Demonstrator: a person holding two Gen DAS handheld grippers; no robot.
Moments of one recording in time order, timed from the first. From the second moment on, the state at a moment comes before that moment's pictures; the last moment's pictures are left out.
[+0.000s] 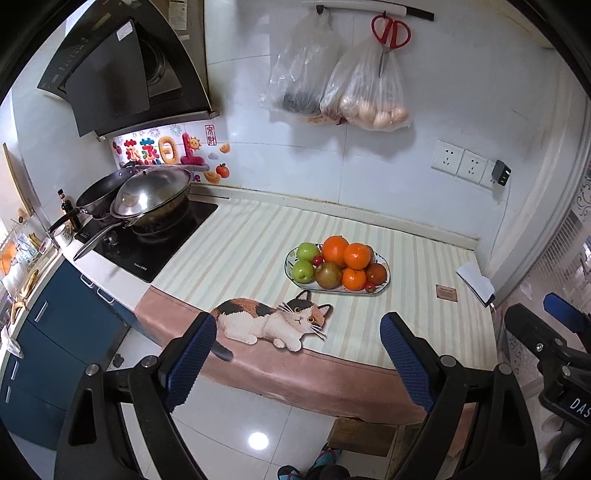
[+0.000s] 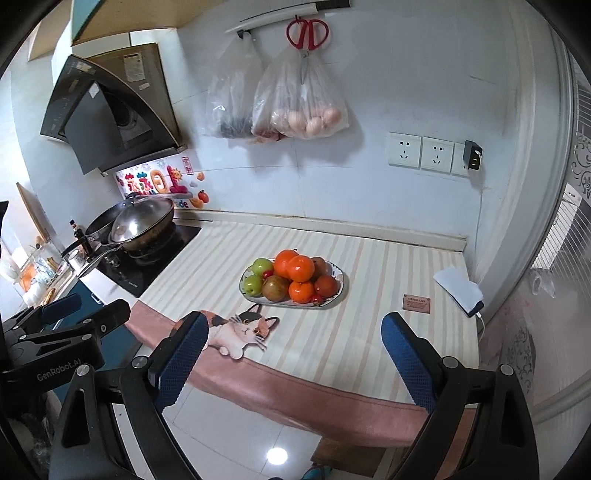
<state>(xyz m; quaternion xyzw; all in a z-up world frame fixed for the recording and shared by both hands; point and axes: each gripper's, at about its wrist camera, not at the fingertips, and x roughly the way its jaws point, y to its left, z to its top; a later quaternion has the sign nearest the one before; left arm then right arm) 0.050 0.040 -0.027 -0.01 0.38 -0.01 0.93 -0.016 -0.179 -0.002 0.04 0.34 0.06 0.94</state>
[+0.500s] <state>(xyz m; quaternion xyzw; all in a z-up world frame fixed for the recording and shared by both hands) 0.072 0.052 -0.046 -0.01 0.39 0.01 0.92 0.013 -0.160 -0.013 0.03 0.34 0.06 0.94</state>
